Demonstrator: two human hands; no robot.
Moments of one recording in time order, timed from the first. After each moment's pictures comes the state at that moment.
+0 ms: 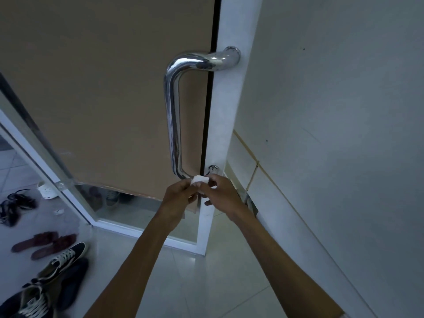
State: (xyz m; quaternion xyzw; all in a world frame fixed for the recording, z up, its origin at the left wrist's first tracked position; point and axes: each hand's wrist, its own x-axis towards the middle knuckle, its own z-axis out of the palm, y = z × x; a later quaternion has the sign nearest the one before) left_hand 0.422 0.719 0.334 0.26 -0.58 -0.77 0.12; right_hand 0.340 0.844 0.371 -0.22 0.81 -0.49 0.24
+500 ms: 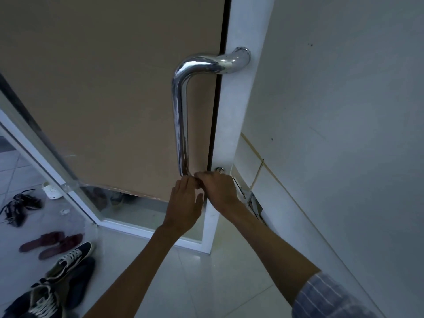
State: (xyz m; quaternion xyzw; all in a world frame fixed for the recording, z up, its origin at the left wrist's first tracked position) left_hand 0.421 0.704 0.303 0.11 -0.92 -0.26 0.28; right_hand 0.311 0.797 0.337 -0.46 0.87 -0.13 -0.11
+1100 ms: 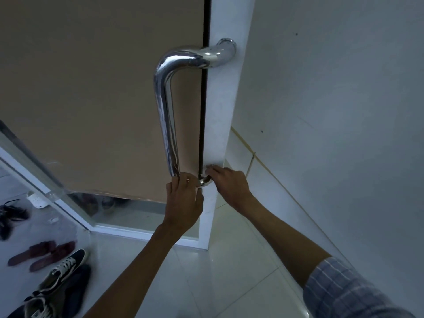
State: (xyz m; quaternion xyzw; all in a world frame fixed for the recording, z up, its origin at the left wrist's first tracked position) left_hand 0.401 0.709 0.303 0.12 -0.94 -0.18 0.28; right_hand 0.270 0.840 0.320 -0.47 0.86 -0.09 -0.18
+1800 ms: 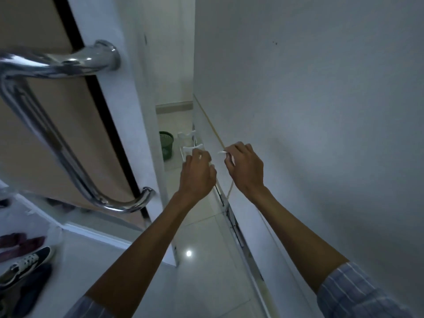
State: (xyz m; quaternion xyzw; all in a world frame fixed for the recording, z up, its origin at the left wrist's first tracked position) left_hand 0.154 0.834 0.344 0.18 -0.92 -0.23 0.25; right_hand 0.049 0.960 0.358 -0.39 0.86 -0.24 -0.23
